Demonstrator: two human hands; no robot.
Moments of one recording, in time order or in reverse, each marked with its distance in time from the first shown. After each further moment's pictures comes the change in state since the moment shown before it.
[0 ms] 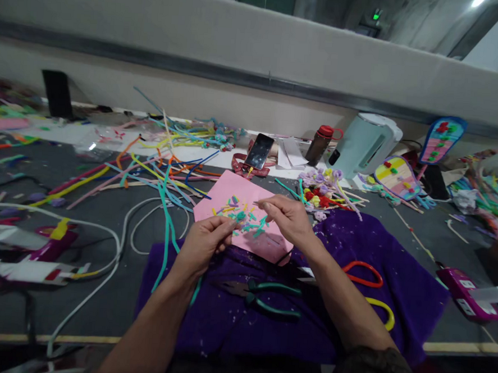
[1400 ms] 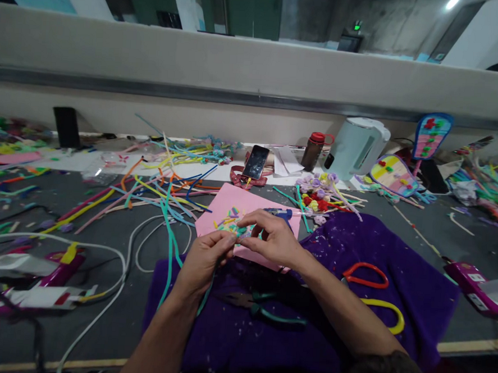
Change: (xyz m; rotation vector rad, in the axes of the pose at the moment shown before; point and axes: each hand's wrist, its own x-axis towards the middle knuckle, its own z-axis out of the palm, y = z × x) left_hand -0.009 0.007 0.001 -0.050 -0.064 0.016; right_hand -0.008 -0.020 0.021 0.081 -0.135 -0.106
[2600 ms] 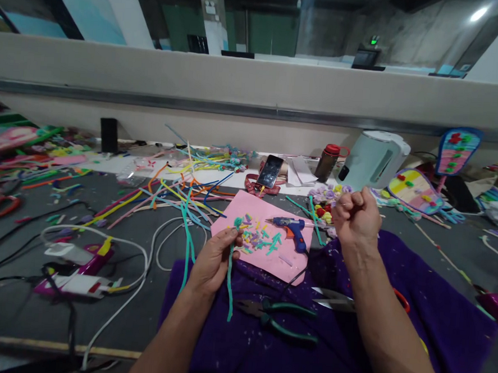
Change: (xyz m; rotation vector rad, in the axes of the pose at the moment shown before) left_hand 0.008 0.000 -0.007 -0.462 0.161 -0.083; right_hand 0.000 0.030 -0.101 0.985 0.785 0.162
